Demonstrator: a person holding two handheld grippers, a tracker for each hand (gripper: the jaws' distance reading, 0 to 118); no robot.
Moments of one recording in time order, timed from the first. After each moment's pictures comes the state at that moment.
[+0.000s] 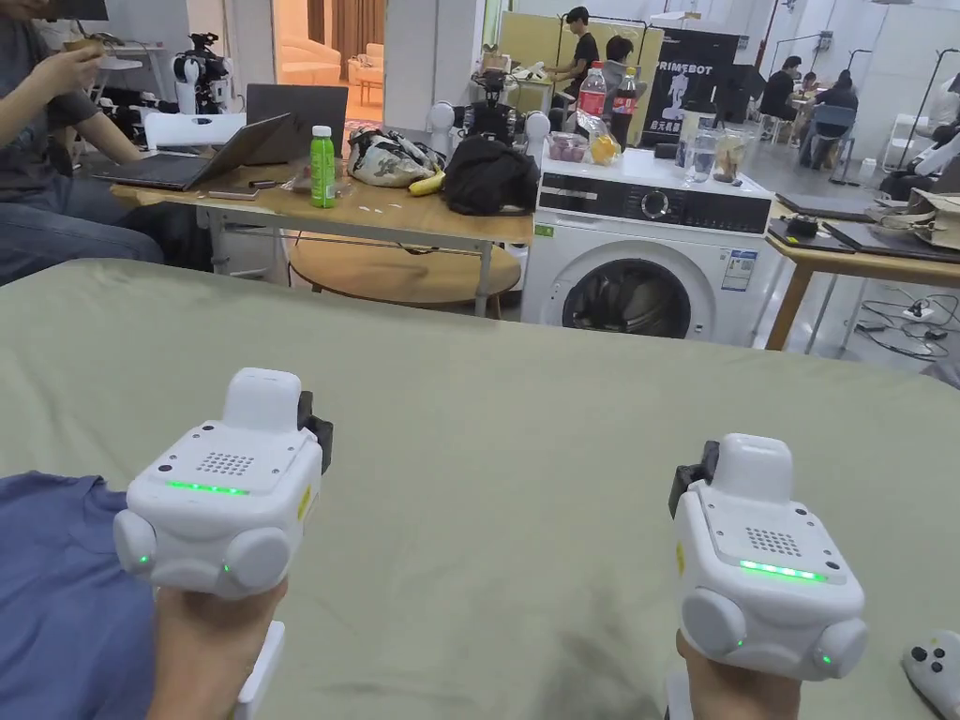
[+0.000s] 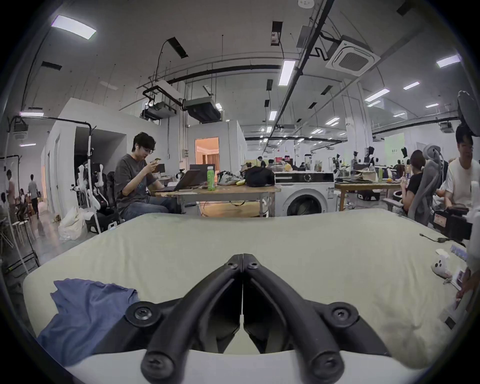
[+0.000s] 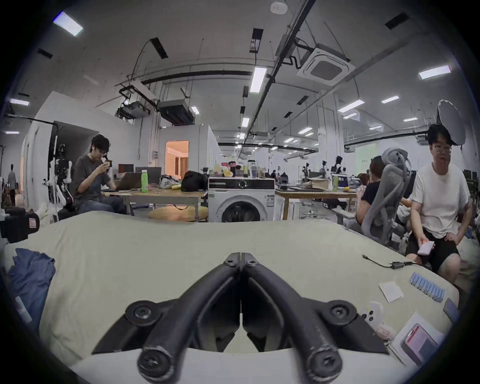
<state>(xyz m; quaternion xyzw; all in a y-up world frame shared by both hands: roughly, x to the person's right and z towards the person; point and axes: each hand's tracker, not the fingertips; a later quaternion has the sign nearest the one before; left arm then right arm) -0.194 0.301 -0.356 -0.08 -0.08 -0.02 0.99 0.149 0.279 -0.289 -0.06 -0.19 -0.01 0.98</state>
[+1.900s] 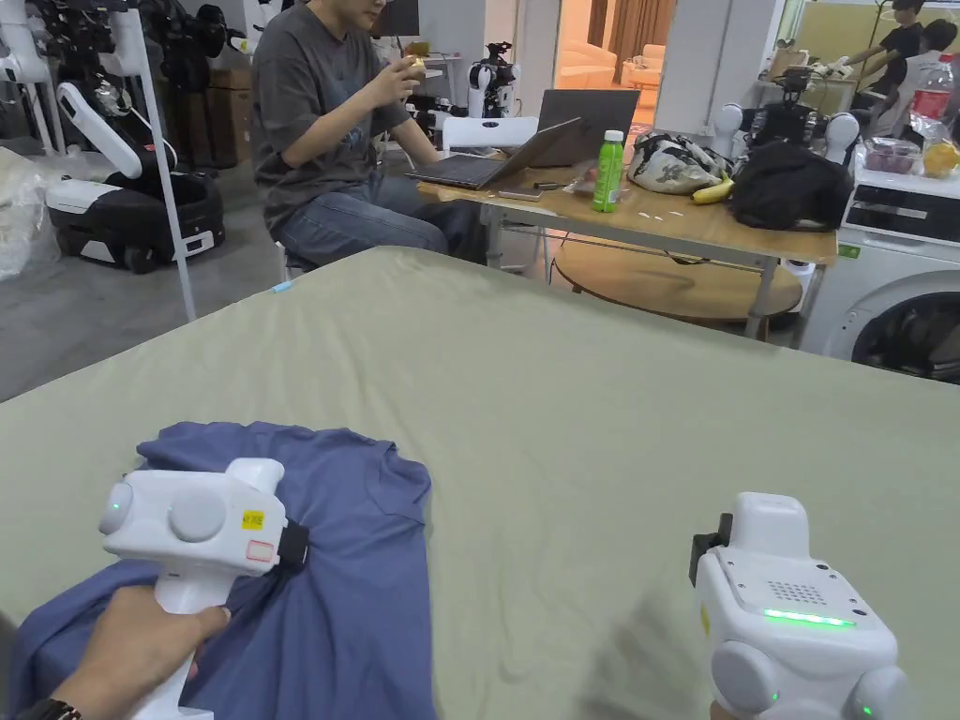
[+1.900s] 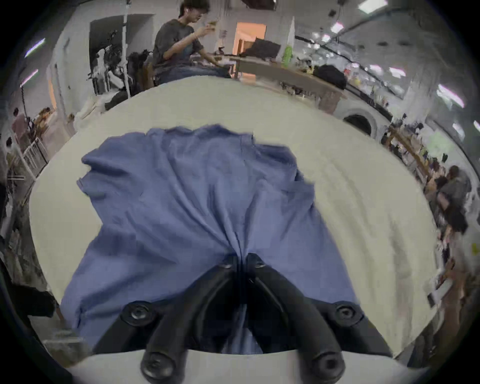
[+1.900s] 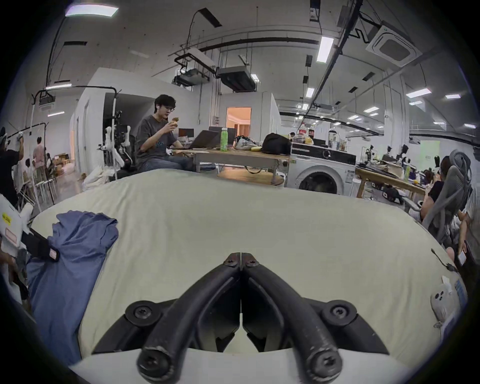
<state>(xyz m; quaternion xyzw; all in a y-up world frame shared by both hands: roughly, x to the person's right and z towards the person) -0.474 0.231 -0.364 -0.43 -0.02 0.10 0.90 -0.024 0.237 -0.349 -0.17 0.00 0.02 0.98</state>
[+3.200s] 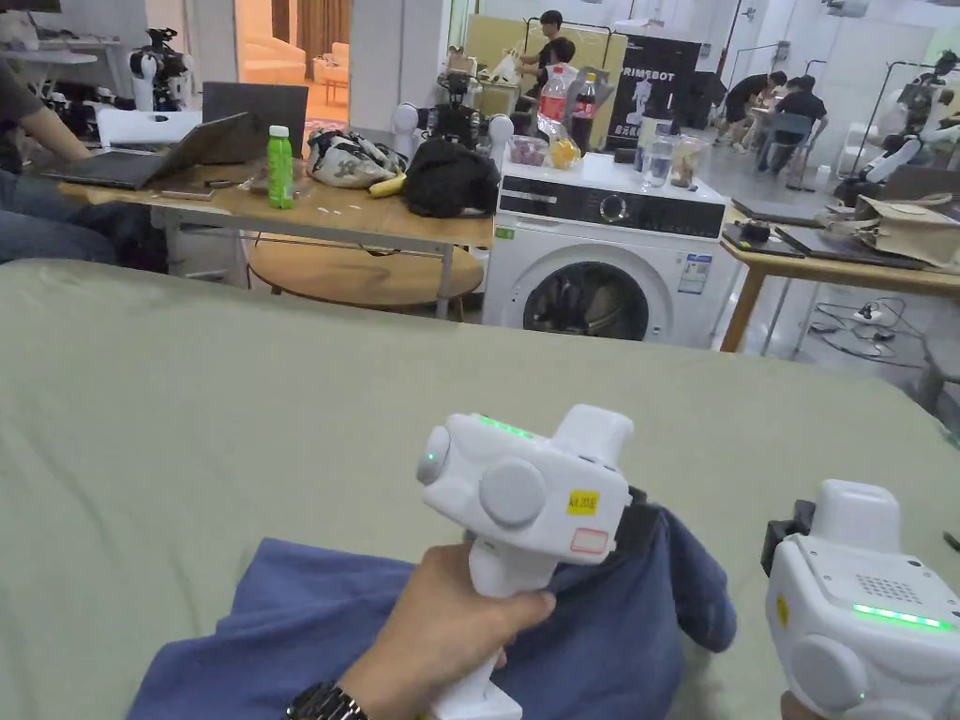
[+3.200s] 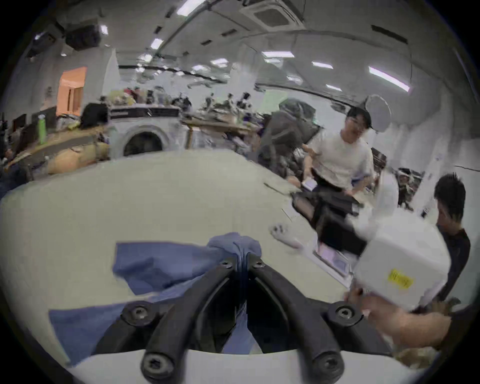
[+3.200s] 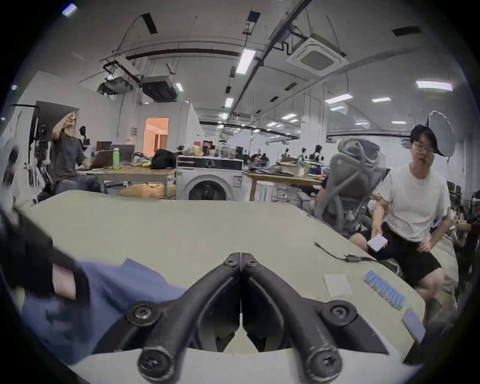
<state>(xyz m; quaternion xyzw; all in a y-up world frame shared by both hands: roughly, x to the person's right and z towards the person) 0.034 0.329 -0.328 -0.31 -0.51 -0.02 0.80 0.238 0.288 -0.222 -0.13 -0.26 0.01 0.96</state>
